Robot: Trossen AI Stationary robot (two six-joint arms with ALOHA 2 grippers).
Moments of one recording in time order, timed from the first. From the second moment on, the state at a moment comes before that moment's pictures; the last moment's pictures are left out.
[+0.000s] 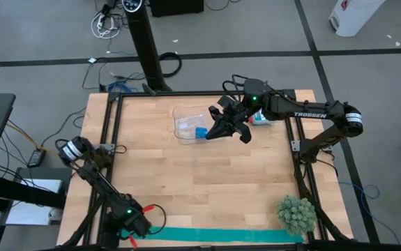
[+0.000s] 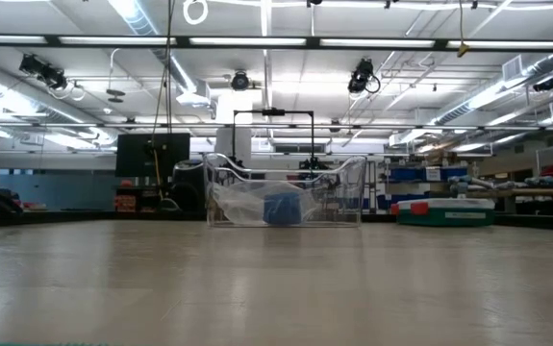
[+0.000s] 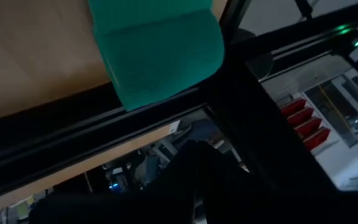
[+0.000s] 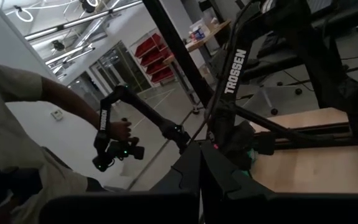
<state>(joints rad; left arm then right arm) -0.88 1.80 1.02 -0.92 0.94 -0.74 -0.20 1.44 1.28 0.16 -0.84 0.50</state>
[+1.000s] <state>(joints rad) -0.91 1.80 0.96 -0.75 0.84 -0.80 -0.20 1.43 1.28 0.22 -0.84 0.53</state>
